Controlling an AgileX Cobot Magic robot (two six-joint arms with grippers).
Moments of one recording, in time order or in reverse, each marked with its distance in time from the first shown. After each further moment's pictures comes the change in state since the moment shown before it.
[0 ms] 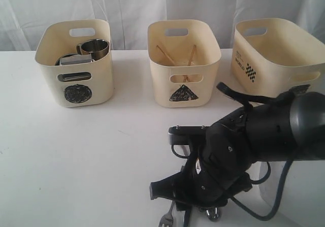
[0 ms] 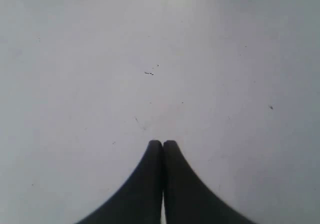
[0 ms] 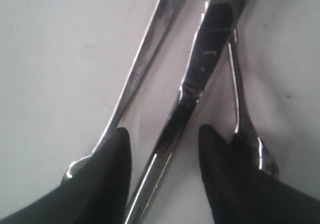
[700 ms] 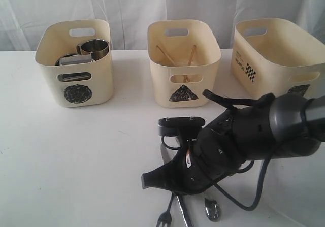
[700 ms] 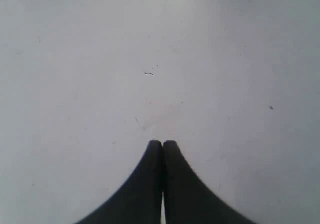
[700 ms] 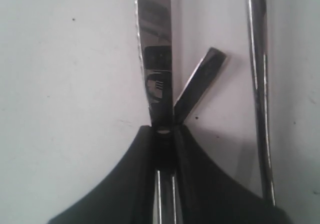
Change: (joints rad) left arm 0.000 0.000 0.000 0.000 0.000 0.000; right arm 0.000 0.097 -0.021 -0.106 -0.151 0.002
